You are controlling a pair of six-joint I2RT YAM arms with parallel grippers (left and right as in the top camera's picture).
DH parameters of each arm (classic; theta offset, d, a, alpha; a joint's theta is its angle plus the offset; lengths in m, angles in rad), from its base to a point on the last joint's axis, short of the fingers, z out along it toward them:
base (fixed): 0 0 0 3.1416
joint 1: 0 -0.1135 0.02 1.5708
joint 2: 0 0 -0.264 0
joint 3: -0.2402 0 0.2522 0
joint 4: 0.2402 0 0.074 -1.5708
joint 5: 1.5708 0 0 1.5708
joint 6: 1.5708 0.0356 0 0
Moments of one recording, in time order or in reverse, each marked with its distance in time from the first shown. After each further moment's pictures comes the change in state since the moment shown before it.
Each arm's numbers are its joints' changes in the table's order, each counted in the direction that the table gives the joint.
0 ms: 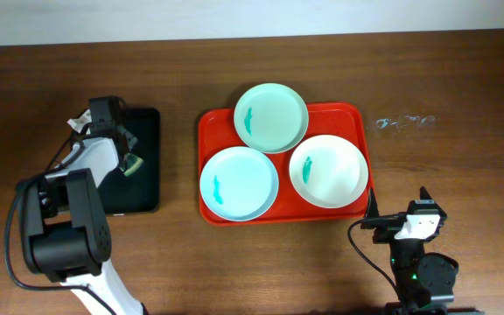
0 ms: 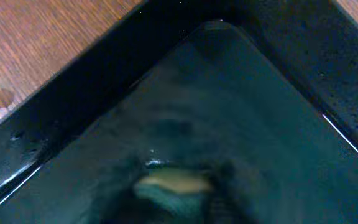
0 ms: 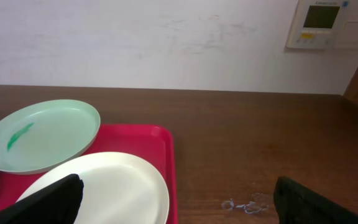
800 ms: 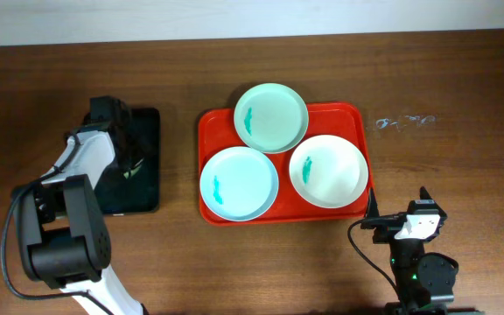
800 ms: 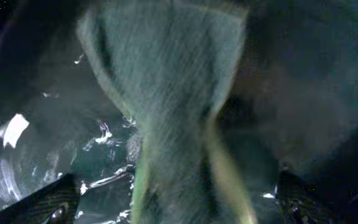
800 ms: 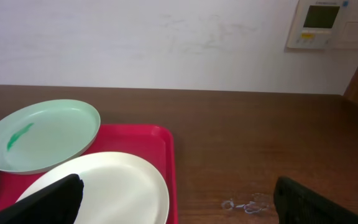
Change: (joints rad) left arm 0.002 -0.036 -0.068 0.418 0.214 0.091; right arm 0.000 0.000 0.000 0.000 0.000 0.001
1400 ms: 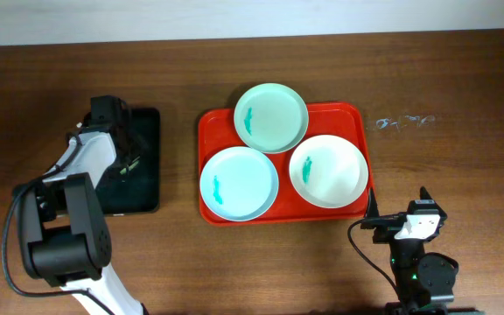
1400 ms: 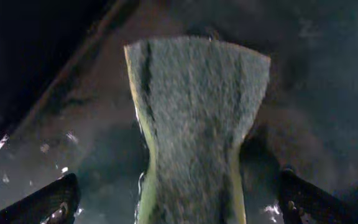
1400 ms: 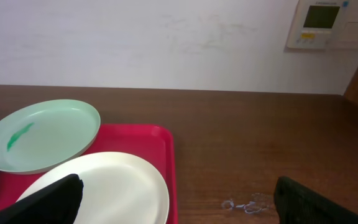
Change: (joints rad) left arm 0.002 0.008 0.013 -0.132 -0.121 -0.010; right arm 0.000 0.000 0.000 0.000 0.000 0.000
